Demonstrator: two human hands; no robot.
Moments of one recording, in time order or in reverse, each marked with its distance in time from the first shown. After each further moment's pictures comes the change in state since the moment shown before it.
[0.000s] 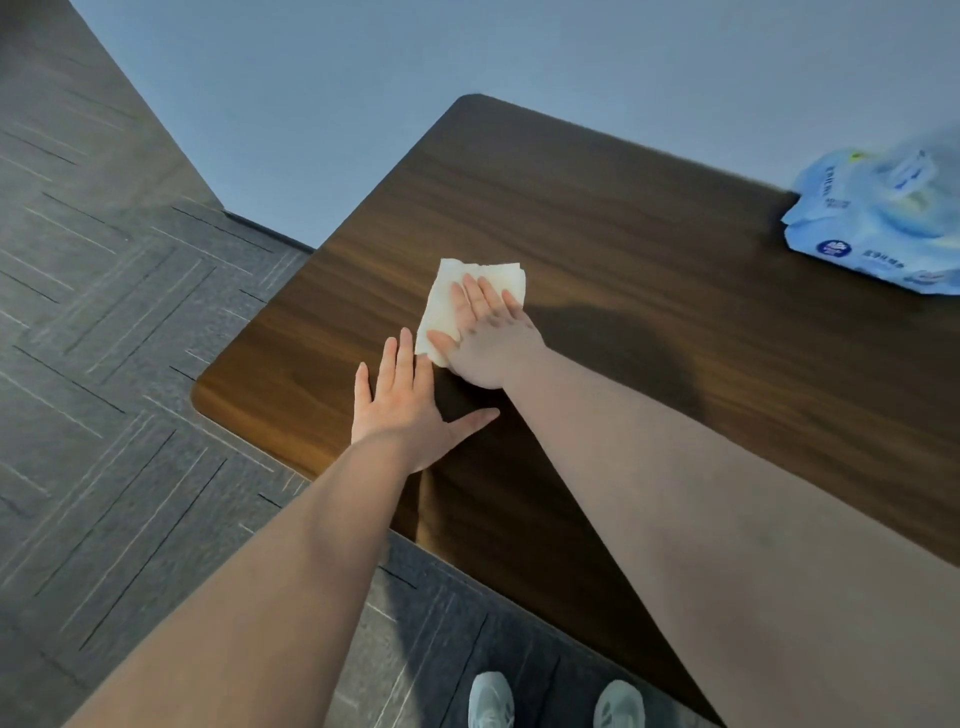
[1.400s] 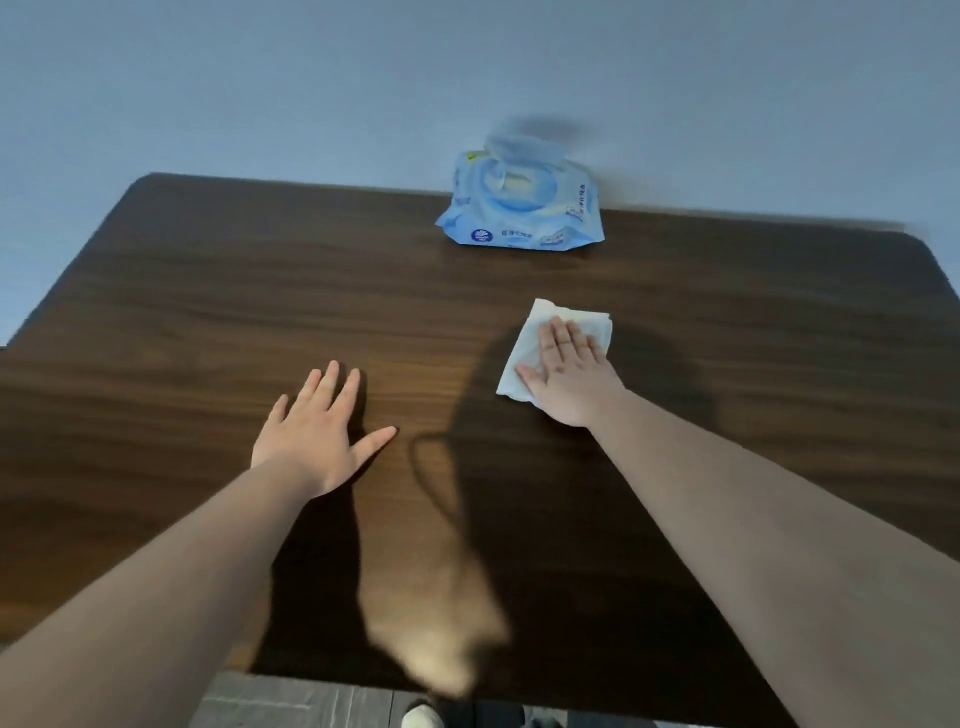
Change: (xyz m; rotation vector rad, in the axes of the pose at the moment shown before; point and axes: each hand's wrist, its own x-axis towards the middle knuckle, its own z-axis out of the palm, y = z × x) left_hand -0.012 0.202 -0.005 0.232 -0.061 0.354; right_hand -0.240 0.311 0.000 0.147 -0.013 0.570
